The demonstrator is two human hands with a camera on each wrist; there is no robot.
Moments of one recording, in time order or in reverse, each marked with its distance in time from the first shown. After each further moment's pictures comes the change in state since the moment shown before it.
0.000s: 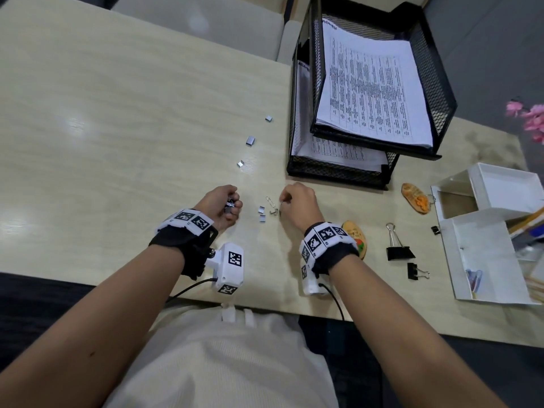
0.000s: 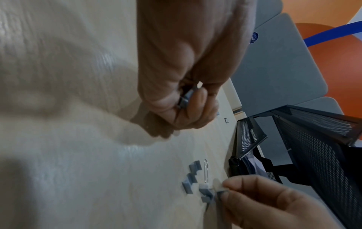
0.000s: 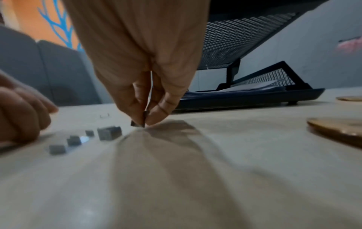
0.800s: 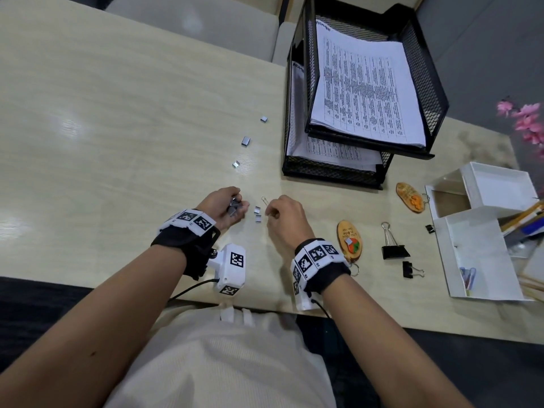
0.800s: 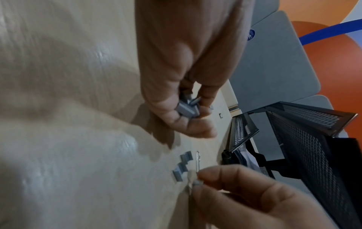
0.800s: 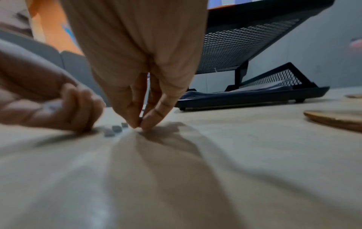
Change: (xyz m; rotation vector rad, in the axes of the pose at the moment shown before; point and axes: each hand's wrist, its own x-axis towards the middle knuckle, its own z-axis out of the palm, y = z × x) left_hand 0.005 -0.005 0.010 -0.051 0.010 0.046; right_hand -0.030 -0.011 0.011 0.035 -0.062 -0.016
